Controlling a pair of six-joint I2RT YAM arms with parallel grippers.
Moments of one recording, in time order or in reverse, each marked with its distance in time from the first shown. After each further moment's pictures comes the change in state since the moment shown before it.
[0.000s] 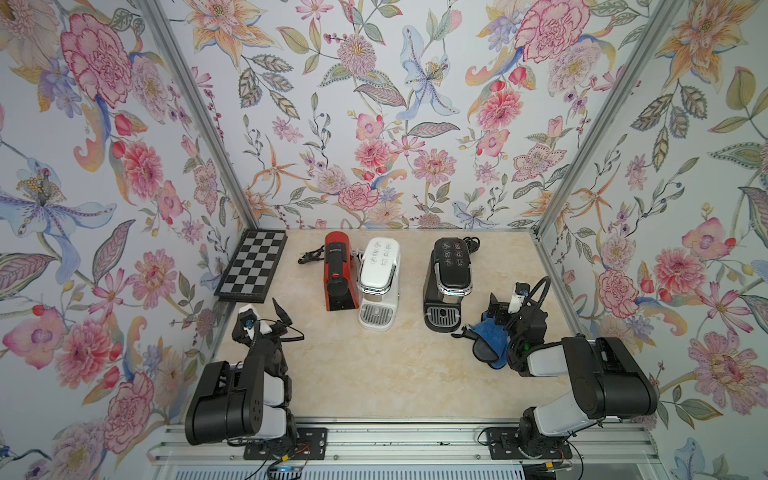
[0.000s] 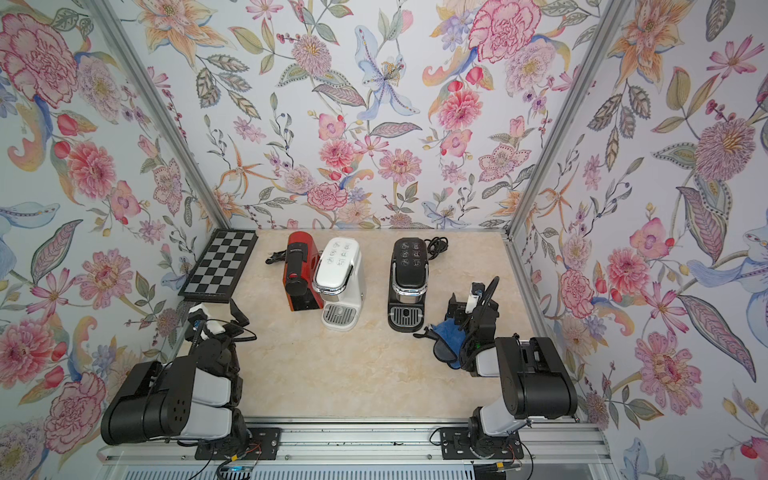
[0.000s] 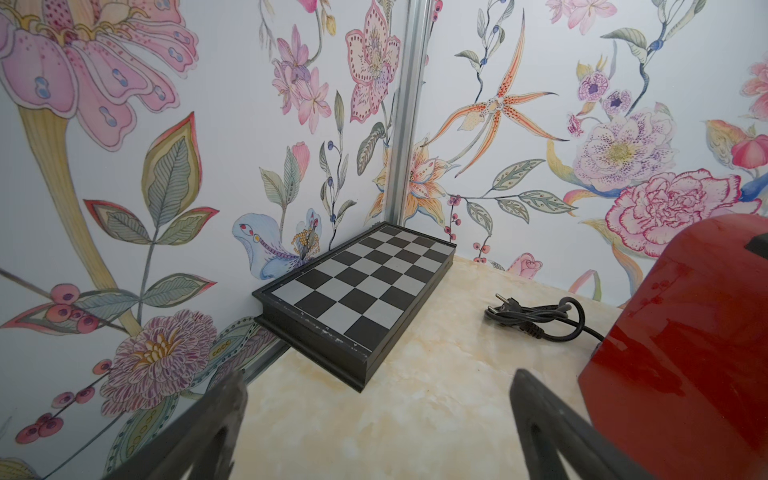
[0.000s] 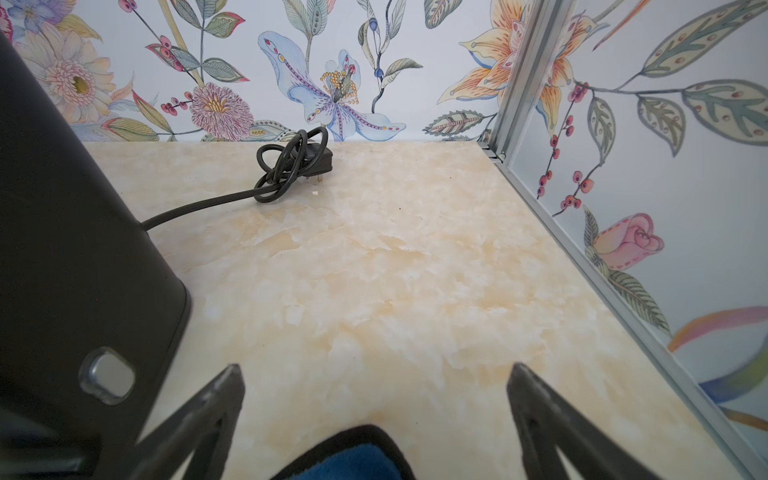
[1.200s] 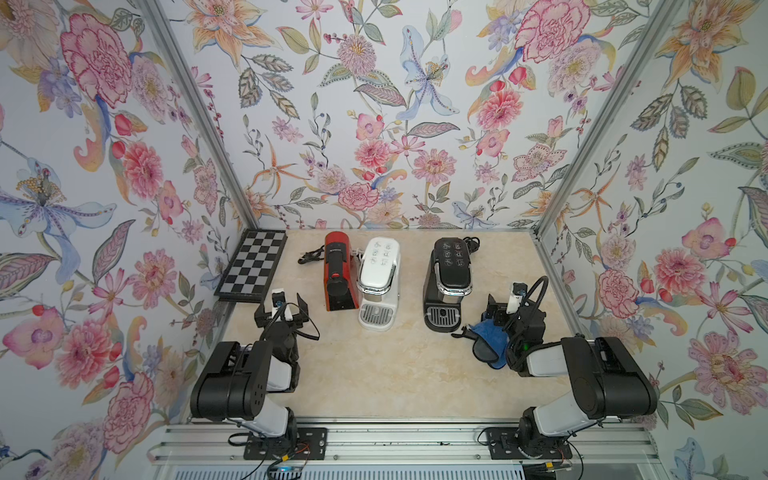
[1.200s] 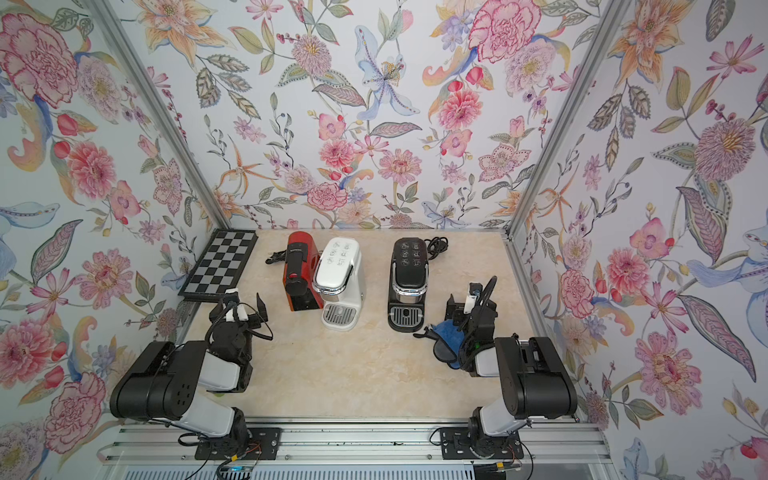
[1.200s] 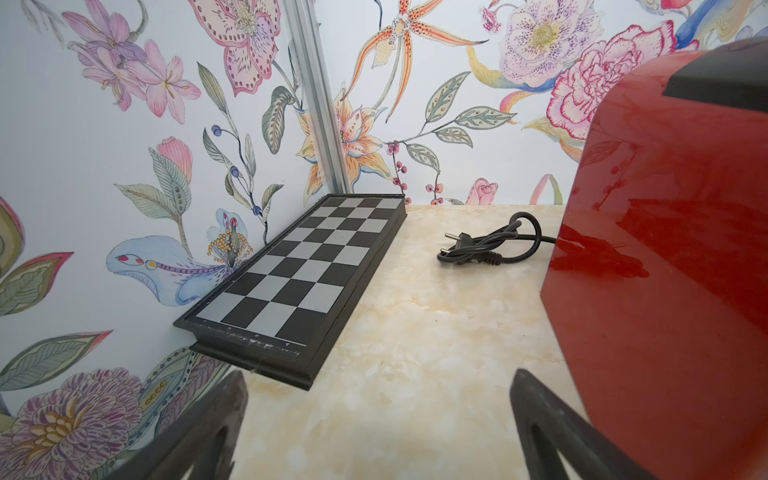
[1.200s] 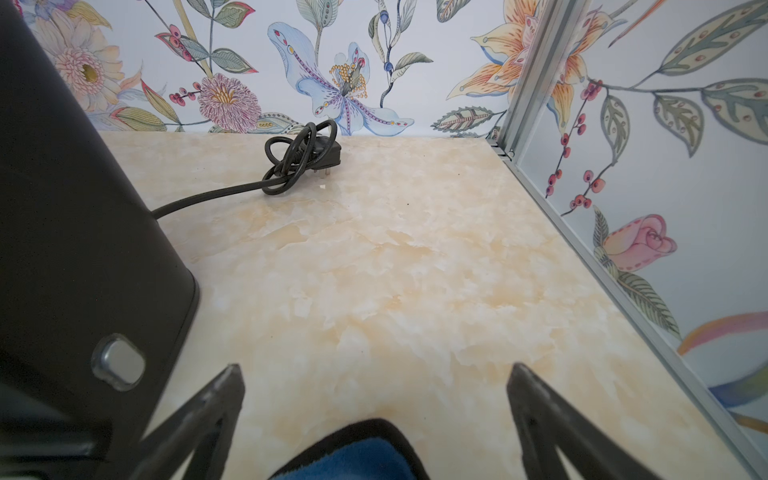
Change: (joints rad) left arm -0.145 0.113 0.132 -0.142 -0.002 0.204; right arm 0.011 0.000 0.000 -0.008 -0.003 -0.009
